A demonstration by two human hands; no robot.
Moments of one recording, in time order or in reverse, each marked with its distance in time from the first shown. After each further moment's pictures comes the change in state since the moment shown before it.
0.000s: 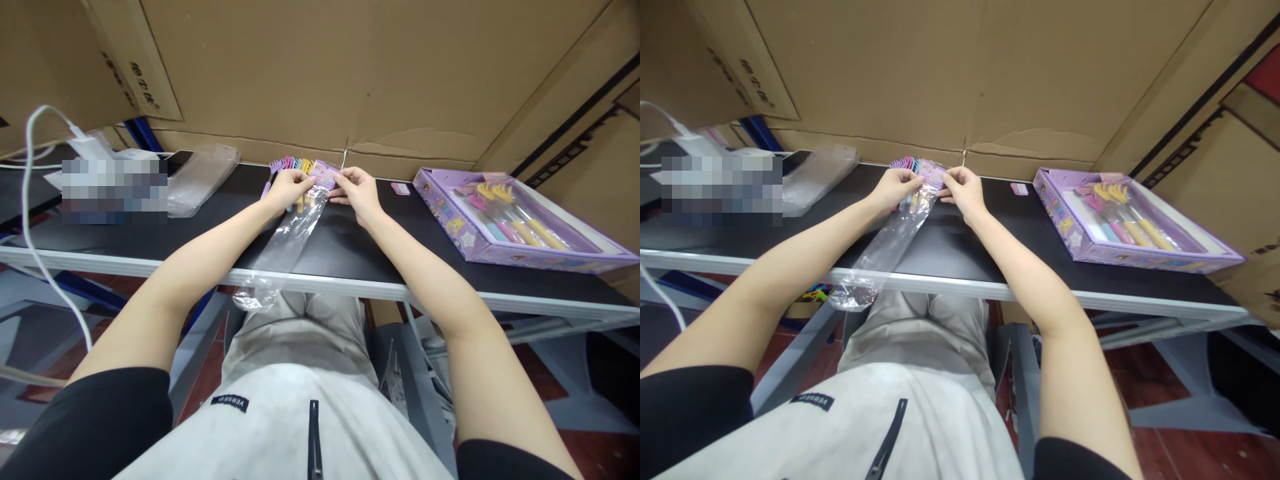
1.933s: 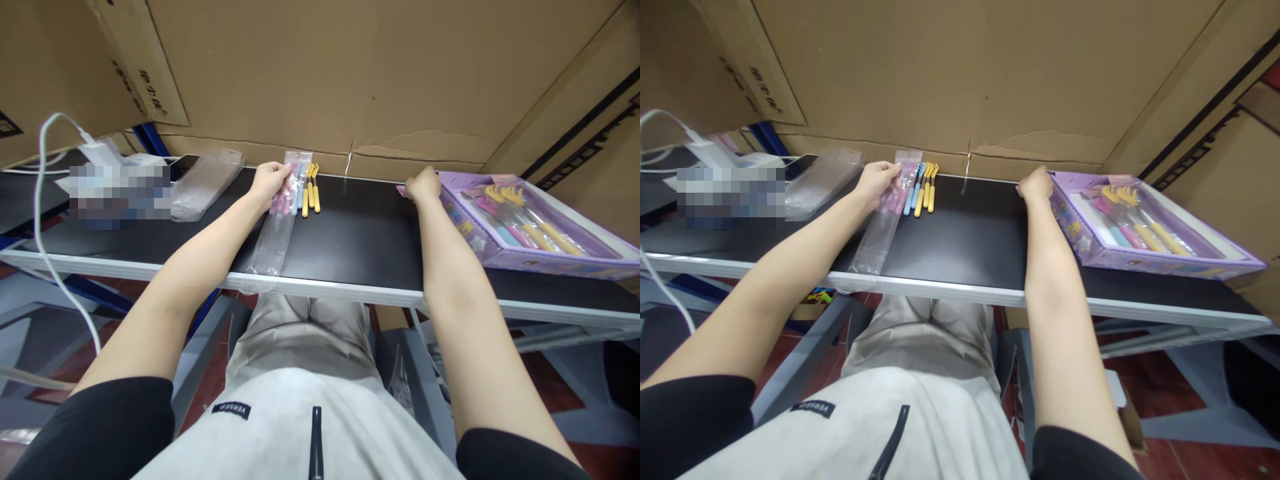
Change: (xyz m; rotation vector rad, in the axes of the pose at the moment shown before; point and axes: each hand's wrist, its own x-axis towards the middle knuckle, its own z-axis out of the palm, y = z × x) left_hand 0.016 -0.008 -0.032 -0.166 0.178 -0.114; right_hand 0.091 0.008 -0.149 -1.280 0.450 0.070
